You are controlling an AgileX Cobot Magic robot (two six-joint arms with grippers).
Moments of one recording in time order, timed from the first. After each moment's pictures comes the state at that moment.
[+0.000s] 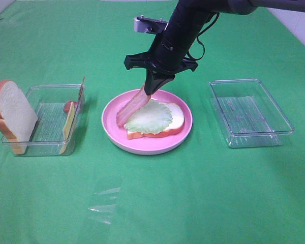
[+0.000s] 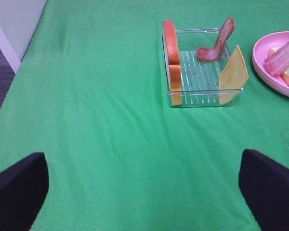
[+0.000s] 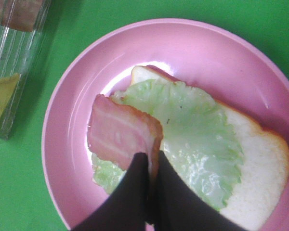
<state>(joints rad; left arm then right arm) 0.00 0.00 -0.51 0.02 1.08 -0.01 0.45 2.32 -1.97 0.29 1.00 -0.09</state>
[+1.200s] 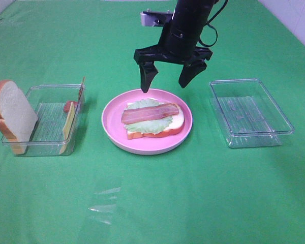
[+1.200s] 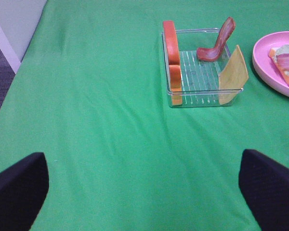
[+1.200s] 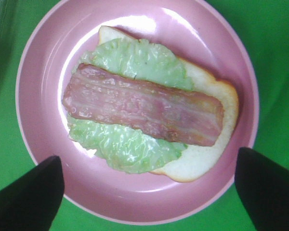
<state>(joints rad) 0.00 0.00 -0.51 0.02 1.08 -0.01 0.45 2.28 -2.06 0.15 1.20 -0.01</state>
